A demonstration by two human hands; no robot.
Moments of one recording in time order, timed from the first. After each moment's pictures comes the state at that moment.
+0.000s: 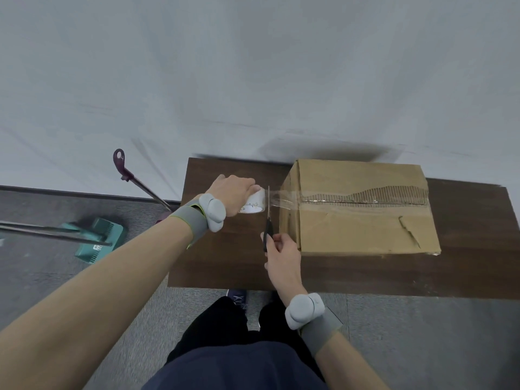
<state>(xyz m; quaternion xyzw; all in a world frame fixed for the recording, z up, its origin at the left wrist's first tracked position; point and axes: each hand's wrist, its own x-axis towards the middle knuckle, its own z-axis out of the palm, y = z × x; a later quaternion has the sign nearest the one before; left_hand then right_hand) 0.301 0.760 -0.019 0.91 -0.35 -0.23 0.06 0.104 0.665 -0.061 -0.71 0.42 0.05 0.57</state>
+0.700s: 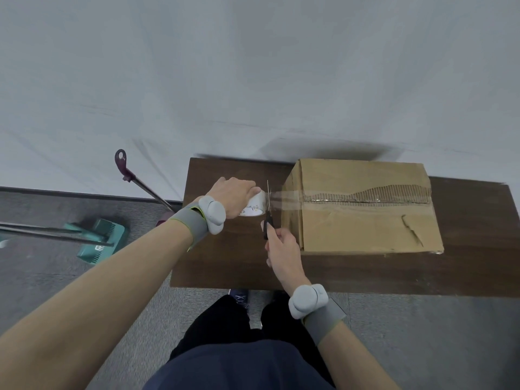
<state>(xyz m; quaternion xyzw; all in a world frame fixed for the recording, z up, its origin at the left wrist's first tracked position) 0.297 0.762 -0.007 0.90 -0.34 -0.25 0.07 0.122 0.665 -0.053 -0.68 0.42 0.10 0.59</state>
